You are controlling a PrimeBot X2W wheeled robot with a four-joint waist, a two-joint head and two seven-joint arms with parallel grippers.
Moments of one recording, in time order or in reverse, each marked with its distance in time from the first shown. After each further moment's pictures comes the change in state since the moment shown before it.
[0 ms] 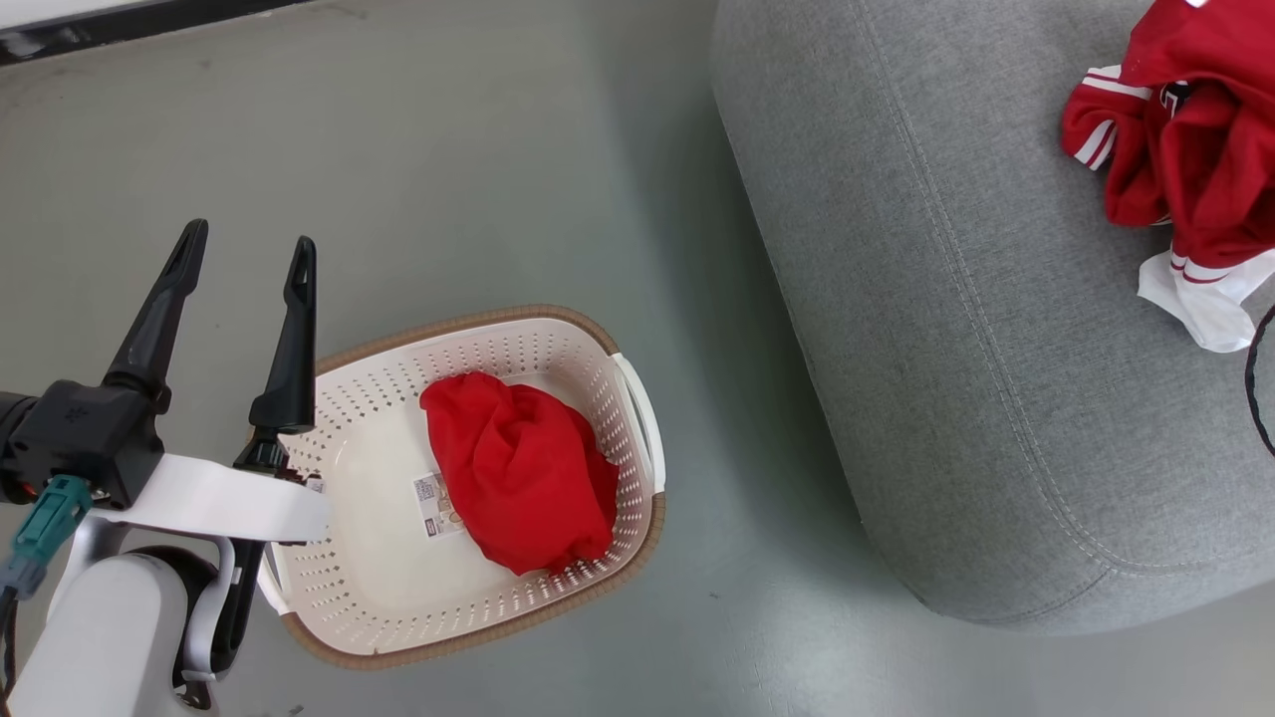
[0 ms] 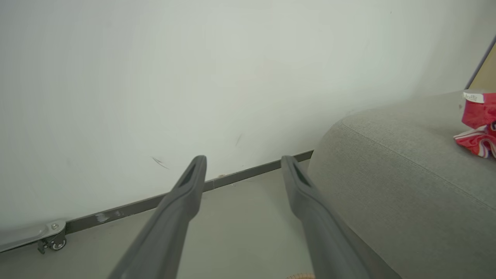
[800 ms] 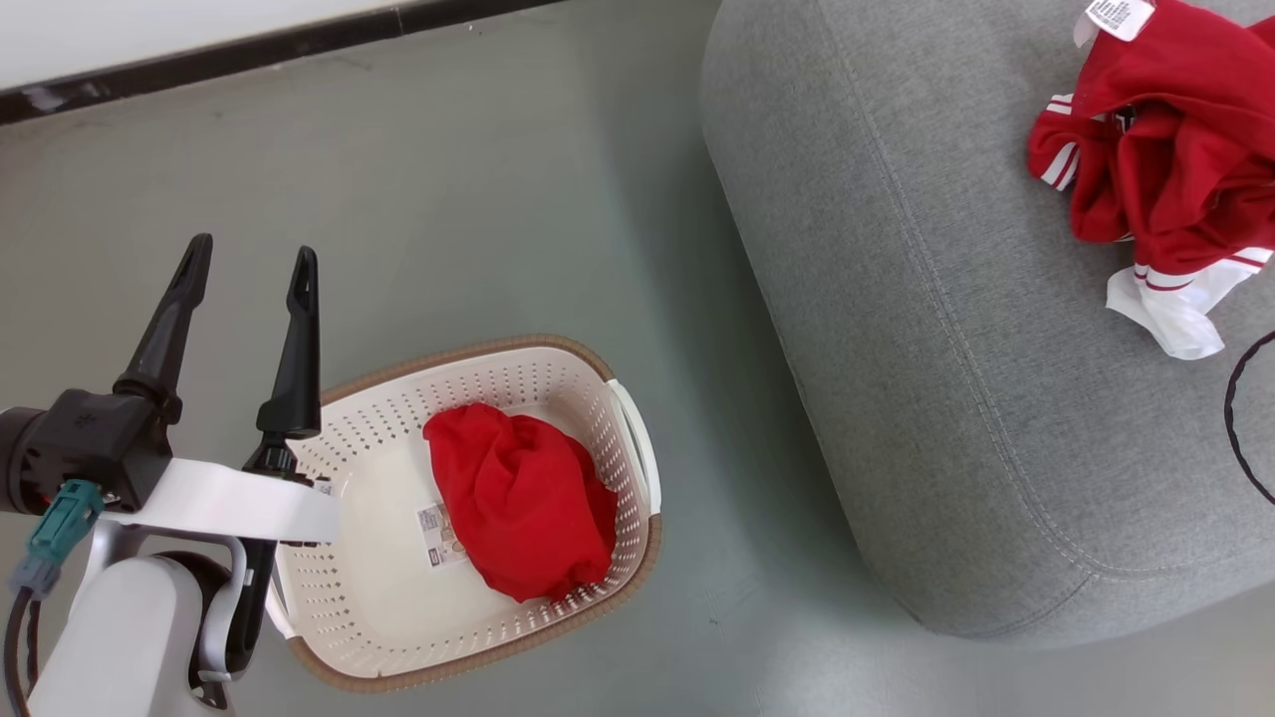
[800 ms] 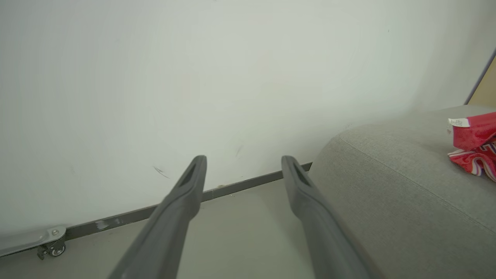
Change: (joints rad) left arm 0.001 -0.033 0.005 0.054 -0.012 0.002 -0.039; right arm 0.055 -0.014 0.007 0.018 0.011 0.000 -0.044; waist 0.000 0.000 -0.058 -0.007
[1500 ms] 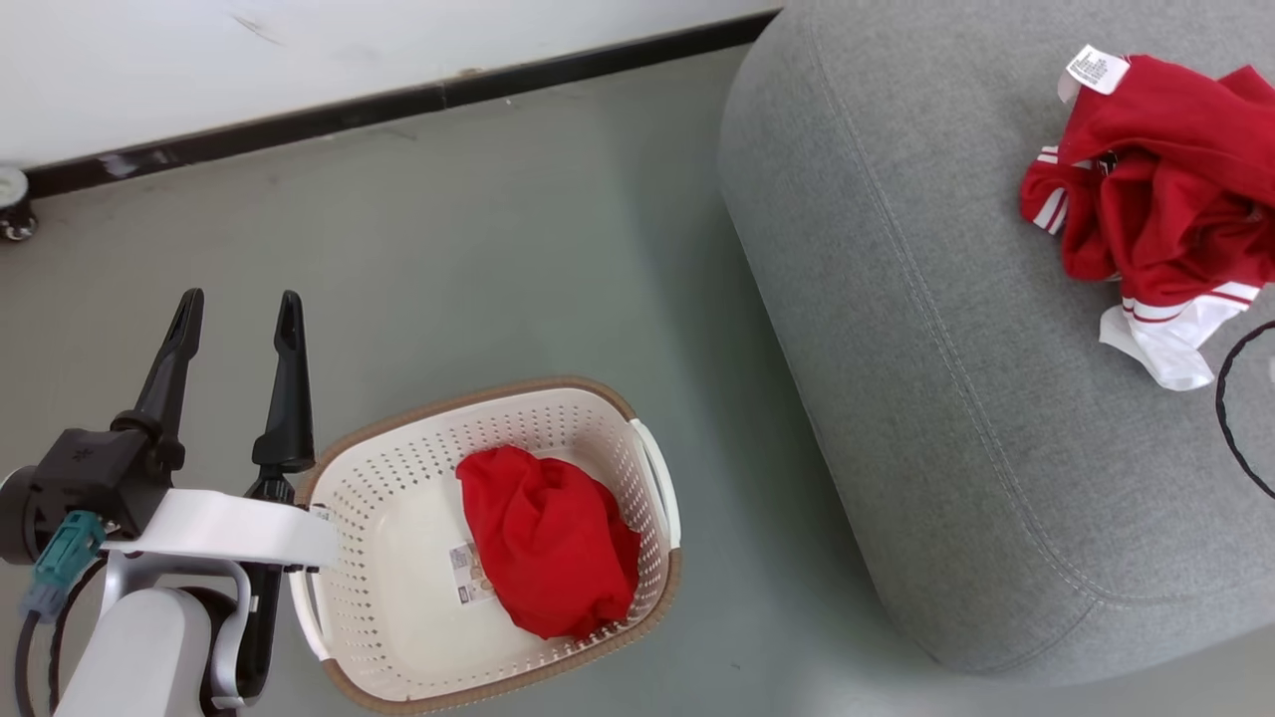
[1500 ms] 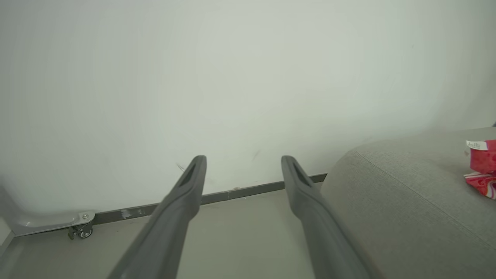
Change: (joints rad) left arm 0.051 -0.046 0.038 0.063 -0.026 0.026 -0.028; right arm 0.044 -0.025 0.038 -0.117 -0.017 0.000 -0.018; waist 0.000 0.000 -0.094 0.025
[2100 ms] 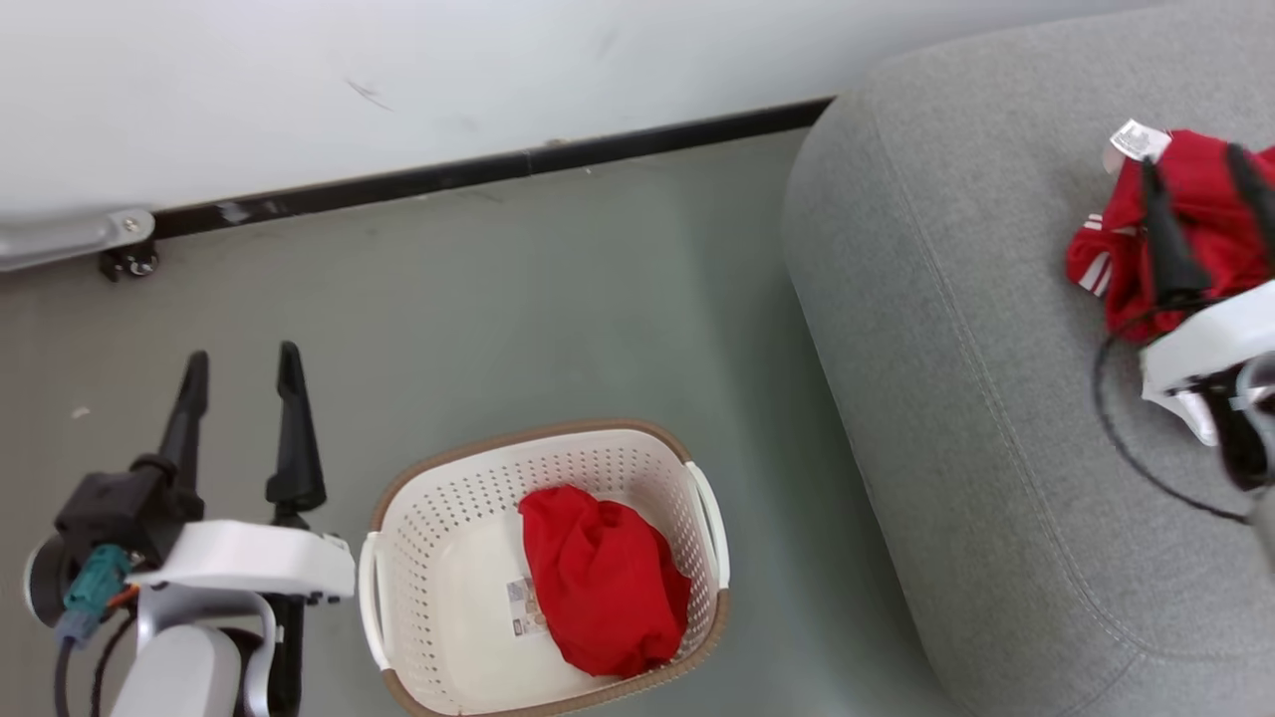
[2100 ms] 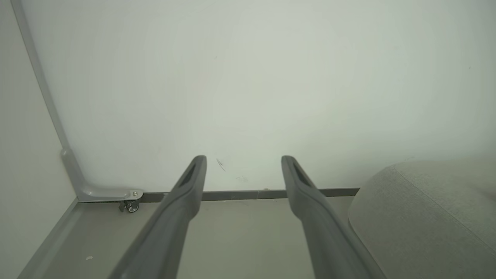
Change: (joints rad) left arm 0.048 -0.082 0.044 0.061 -0.008 0.058 -0.007; right arm -0.001 0.116 0.015 -0.094 -0.056 0.000 -0.002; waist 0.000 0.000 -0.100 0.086
